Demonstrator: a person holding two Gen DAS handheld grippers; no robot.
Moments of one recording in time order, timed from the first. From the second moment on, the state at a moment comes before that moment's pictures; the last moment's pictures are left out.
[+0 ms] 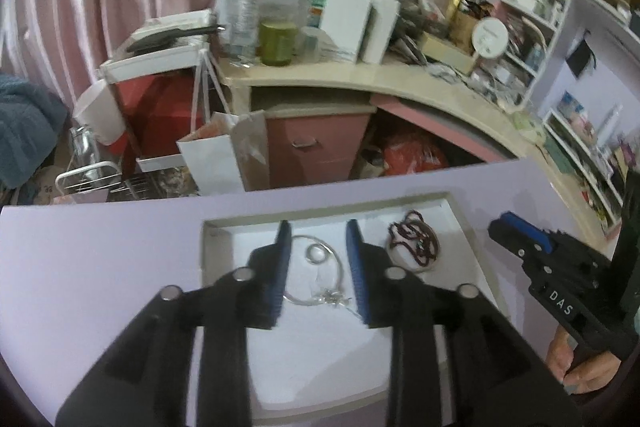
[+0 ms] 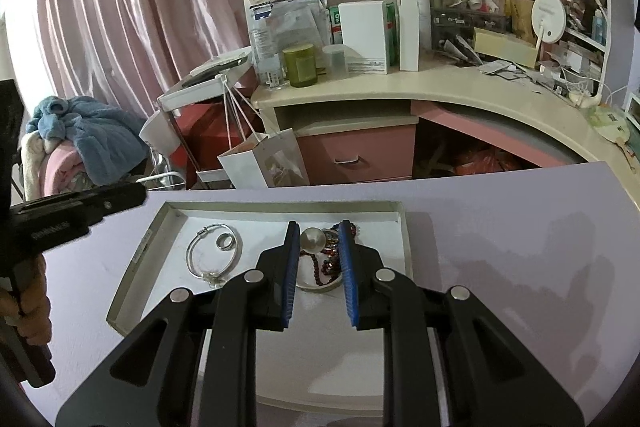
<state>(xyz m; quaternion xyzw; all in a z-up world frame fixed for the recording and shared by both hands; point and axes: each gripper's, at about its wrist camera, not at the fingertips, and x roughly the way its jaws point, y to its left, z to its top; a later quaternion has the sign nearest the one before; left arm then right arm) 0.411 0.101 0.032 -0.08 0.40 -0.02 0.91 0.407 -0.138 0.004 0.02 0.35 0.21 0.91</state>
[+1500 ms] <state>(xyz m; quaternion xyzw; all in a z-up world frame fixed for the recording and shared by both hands) 0.256 0.143 0.073 -0.13 0.32 0.08 0.93 0.308 -0.203 0.036 0.06 0.32 0.20 0.93</state>
